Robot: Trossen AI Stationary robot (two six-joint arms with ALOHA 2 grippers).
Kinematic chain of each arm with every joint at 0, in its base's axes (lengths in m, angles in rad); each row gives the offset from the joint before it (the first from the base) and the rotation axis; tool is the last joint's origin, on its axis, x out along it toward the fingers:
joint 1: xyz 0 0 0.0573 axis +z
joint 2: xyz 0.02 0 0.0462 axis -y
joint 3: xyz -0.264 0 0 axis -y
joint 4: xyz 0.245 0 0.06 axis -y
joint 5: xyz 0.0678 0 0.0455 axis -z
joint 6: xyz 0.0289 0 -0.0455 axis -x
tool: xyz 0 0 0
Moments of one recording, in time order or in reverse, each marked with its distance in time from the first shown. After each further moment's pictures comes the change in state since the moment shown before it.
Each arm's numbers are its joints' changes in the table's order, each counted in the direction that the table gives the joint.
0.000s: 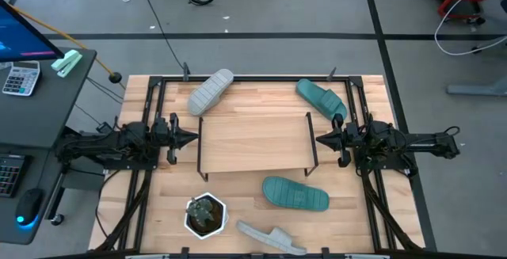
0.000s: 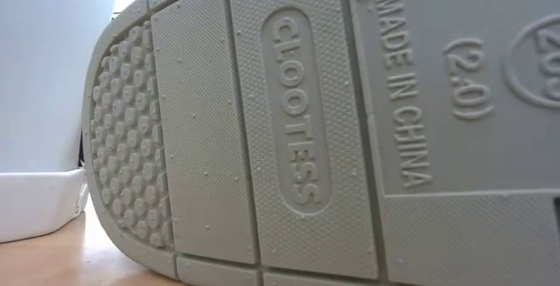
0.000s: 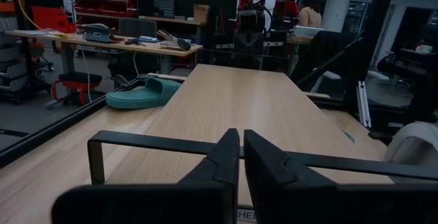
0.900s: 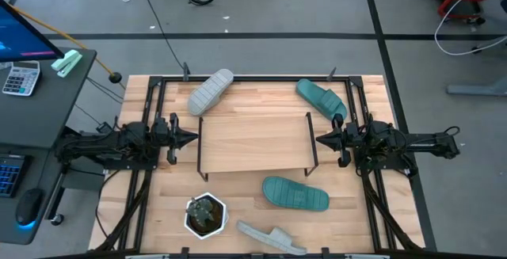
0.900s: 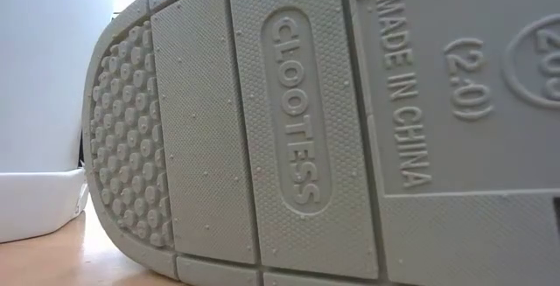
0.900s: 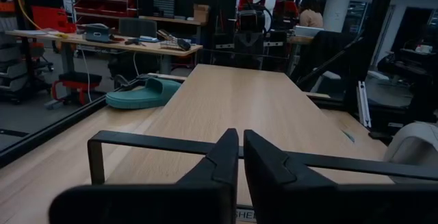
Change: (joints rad) left arm 0.000 0.000 0.000 0.000 0.000 0.000; right arm 0.000 0.000 0.000 0.000 0.000 0.000
